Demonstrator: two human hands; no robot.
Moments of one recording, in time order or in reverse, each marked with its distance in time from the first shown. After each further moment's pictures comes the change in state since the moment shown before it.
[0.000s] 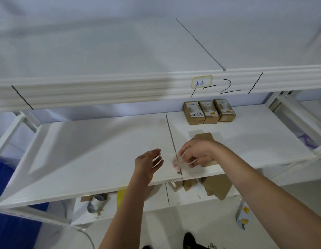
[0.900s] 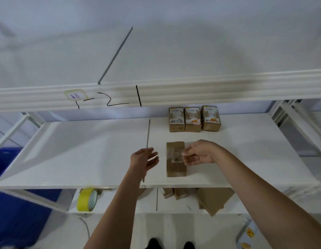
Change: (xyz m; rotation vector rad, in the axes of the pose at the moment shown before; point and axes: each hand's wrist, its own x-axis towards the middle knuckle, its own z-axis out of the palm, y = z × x) left_hand 0.020 -0.072 0.164 0.082 0.215 0.096; right_hand 0.055 0.117 -0.188 0.309 -0.202 -0.065
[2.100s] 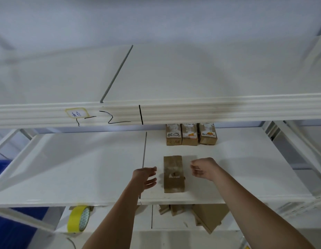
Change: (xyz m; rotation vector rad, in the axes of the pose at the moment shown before) left_hand 0.048 -0.015 -0.006 0.242 -0.020 -0.182; right_hand 0.057 0.035 -0.026 0.282 0.422 -0.042
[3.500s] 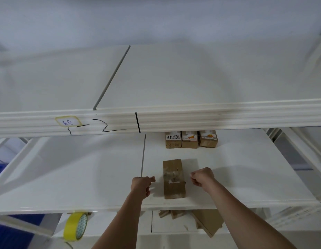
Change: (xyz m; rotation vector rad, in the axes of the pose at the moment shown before) left_hand 0.043 -0.016 0.004 0.179 0.227 -0.060; right_hand 0.035 0.032 0.016 -0.239 0.229 -0.020
